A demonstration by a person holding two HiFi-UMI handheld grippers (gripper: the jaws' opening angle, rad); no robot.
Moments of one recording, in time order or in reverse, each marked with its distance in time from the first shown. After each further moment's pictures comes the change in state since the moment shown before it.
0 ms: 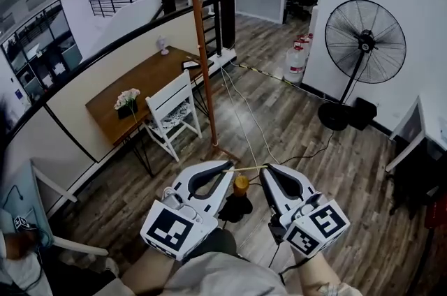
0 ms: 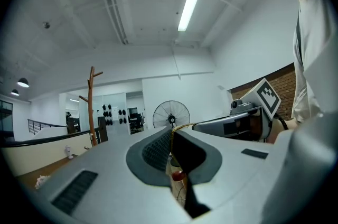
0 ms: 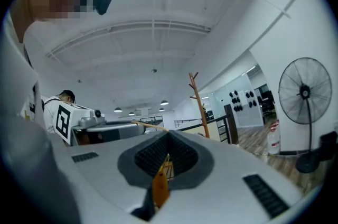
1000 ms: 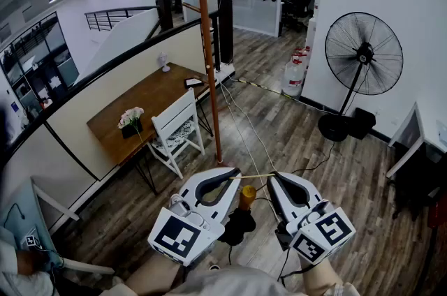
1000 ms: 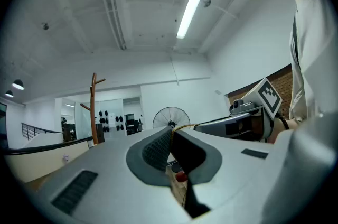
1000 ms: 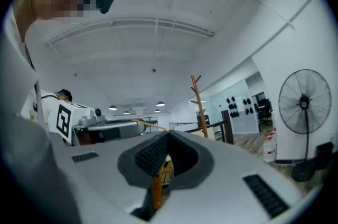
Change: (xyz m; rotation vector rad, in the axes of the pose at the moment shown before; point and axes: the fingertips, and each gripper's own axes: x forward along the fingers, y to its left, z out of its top) left arm -0.020 0.071 0.022 0.013 -0.069 -0.046; right arm 0.062 0.031 0.023 -0.051 -0.023 -0.054
